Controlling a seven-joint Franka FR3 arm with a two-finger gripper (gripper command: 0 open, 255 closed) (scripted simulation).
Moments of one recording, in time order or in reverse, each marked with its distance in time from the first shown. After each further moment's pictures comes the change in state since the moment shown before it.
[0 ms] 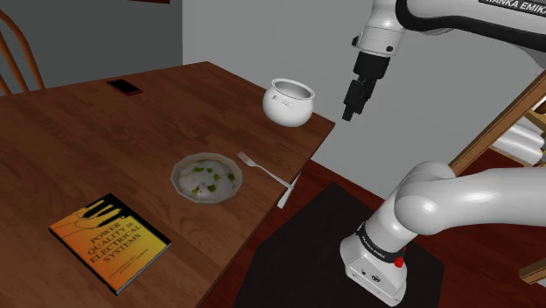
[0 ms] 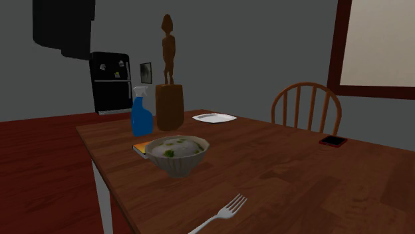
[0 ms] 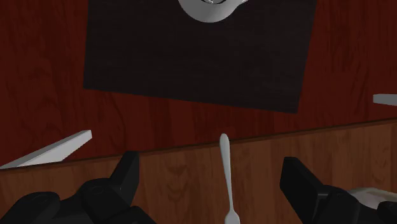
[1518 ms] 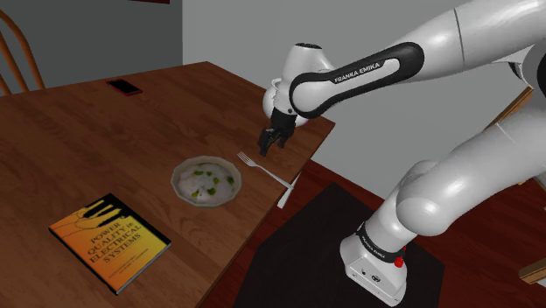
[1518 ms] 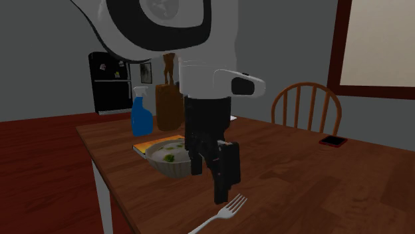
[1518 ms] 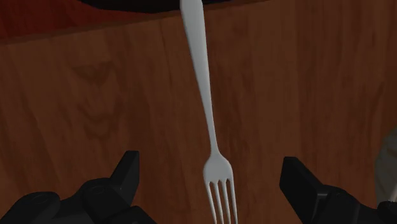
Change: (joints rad) arm 0.055 0.564 0.168 -0.151 0.086 0.874 0.213
